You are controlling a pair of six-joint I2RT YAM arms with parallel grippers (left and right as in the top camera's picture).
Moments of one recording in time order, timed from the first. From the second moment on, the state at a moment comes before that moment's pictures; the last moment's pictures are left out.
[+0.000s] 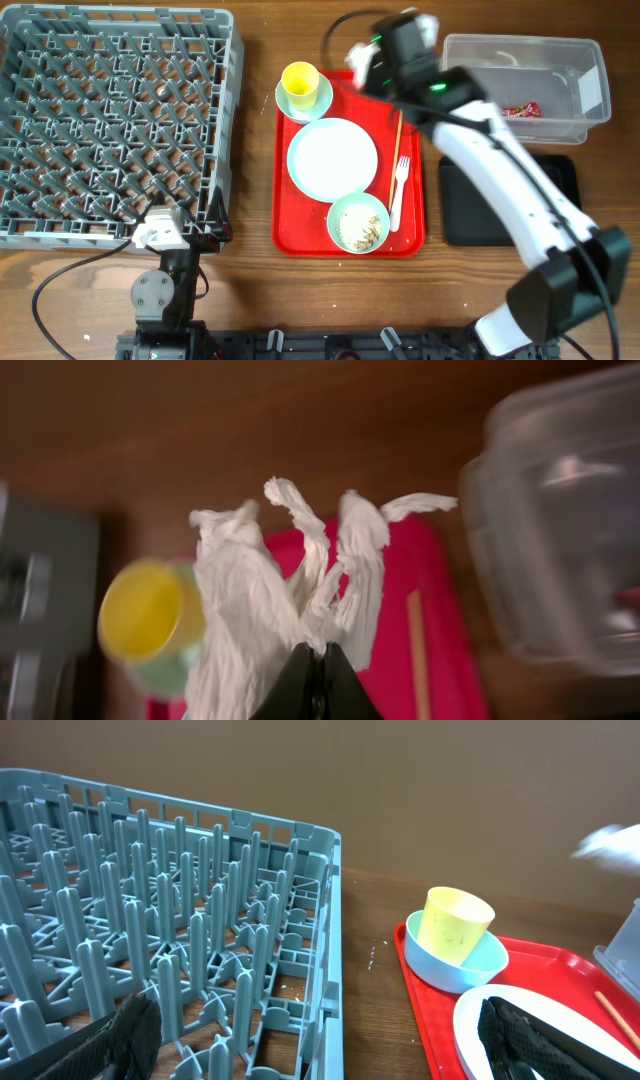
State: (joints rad) left arm -0.03 0.01 0.01 -0.07 -0.03 -0.20; right arm 0.39 1.72 1.57 -0.69 0.29 0.58
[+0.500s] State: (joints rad) left arm -0.03 0.01 0.01 -0.07 -0.03 -0.20; right arm 0.02 1.84 1.57 -0.67 0.41 0.60
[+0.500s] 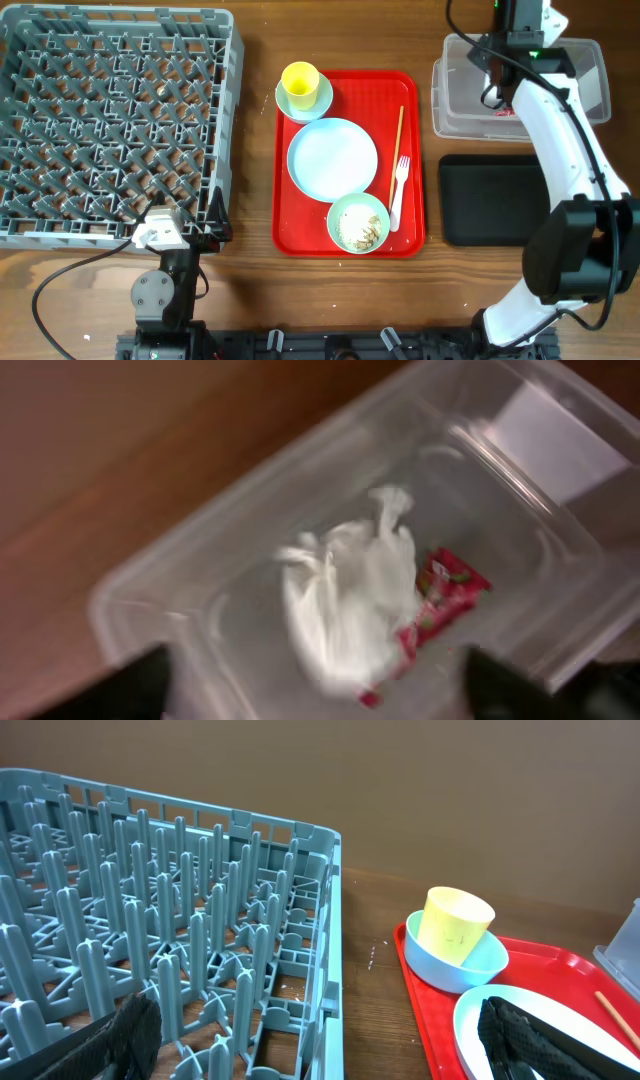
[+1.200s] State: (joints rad) left arm -0.03 0.01 0.01 -0.07 -0.03 -0.20; right arm -0.16 1.41 1.56 -0.94 0.41 0.60
